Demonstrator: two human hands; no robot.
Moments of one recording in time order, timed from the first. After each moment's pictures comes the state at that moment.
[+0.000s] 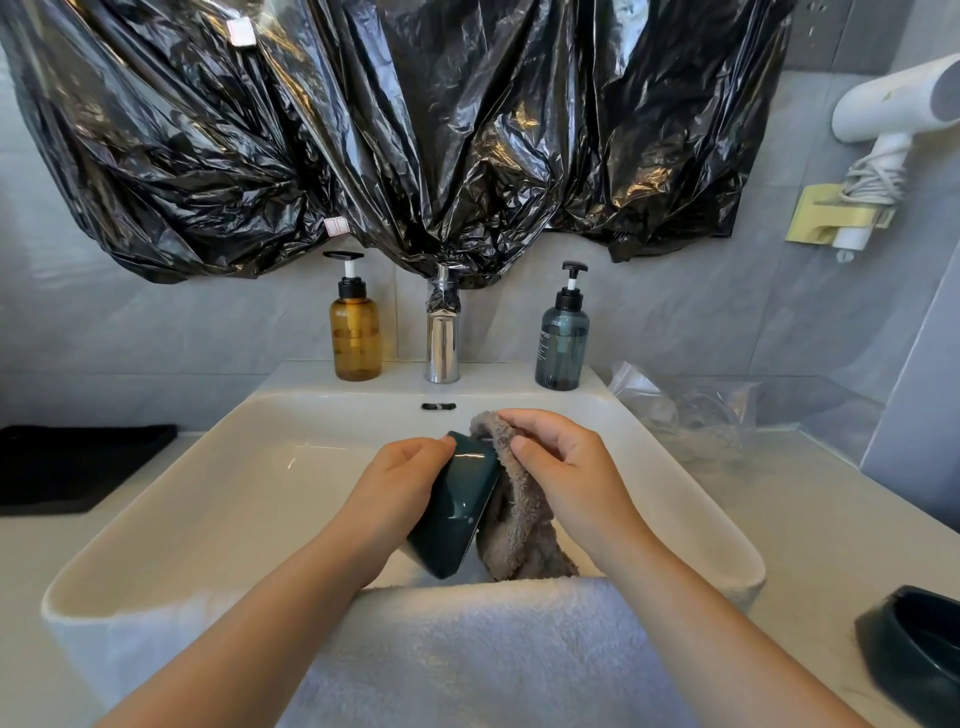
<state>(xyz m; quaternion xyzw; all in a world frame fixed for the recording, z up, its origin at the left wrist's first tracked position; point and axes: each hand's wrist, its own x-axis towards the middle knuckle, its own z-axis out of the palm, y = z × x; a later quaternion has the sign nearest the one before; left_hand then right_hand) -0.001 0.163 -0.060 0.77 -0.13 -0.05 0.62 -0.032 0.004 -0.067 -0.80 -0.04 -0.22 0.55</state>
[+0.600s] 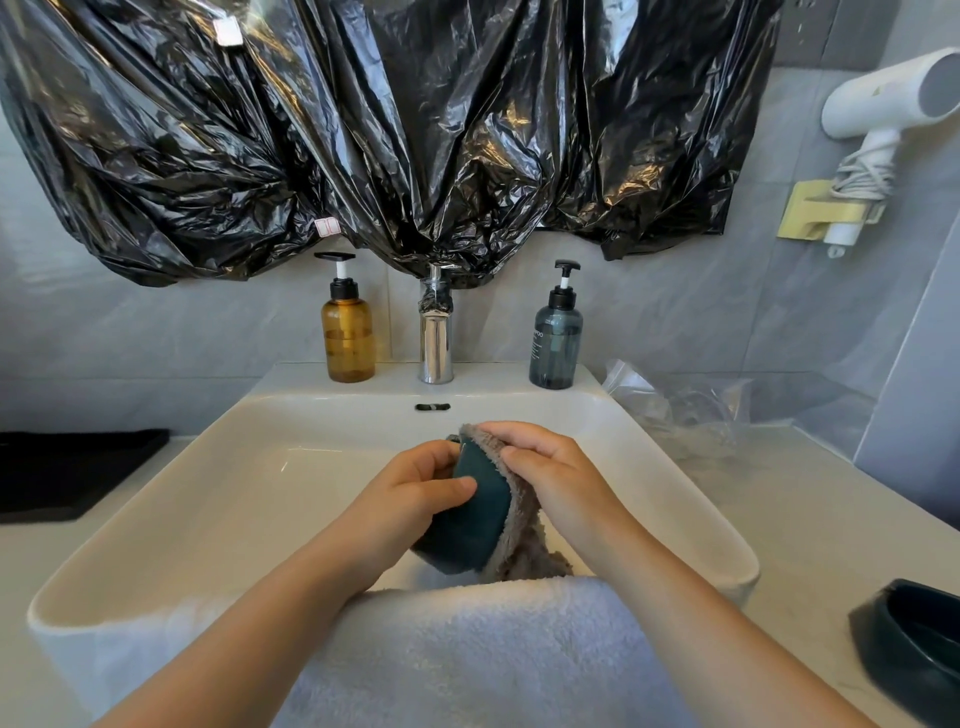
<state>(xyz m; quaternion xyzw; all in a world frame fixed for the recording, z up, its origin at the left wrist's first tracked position) -0.003 0.165 -0.065 0.72 -0.22 -0.15 0.64 -0.034 0.004 -0.064 -0.80 -0.04 -0.12 0.58</state>
